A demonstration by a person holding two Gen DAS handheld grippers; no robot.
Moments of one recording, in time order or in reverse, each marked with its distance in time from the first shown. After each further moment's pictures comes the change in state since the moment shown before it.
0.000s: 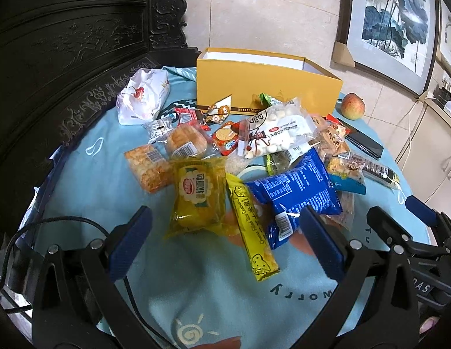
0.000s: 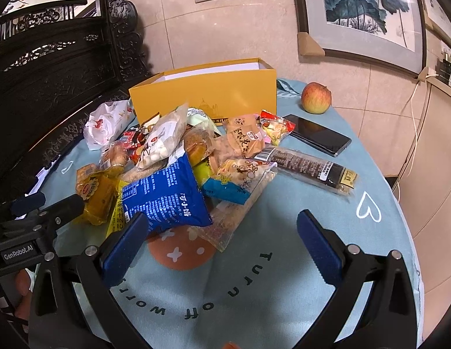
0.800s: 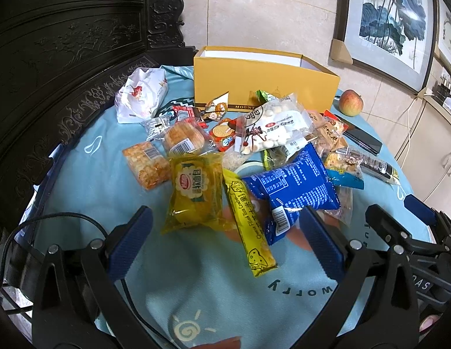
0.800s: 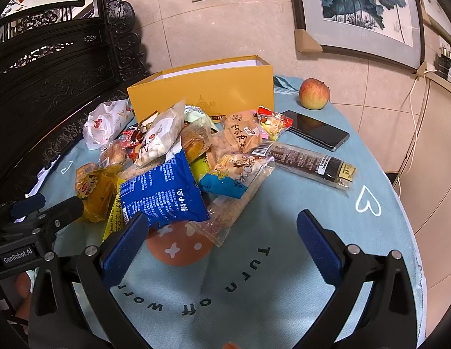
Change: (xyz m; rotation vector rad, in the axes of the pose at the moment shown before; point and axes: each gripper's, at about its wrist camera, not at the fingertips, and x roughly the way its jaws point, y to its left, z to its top) left arm -0.002 -0.006 -0.005 0.008 0.003 0.002; right arm 0.000 -0.004 -0.004 0.014 0.007 0.002
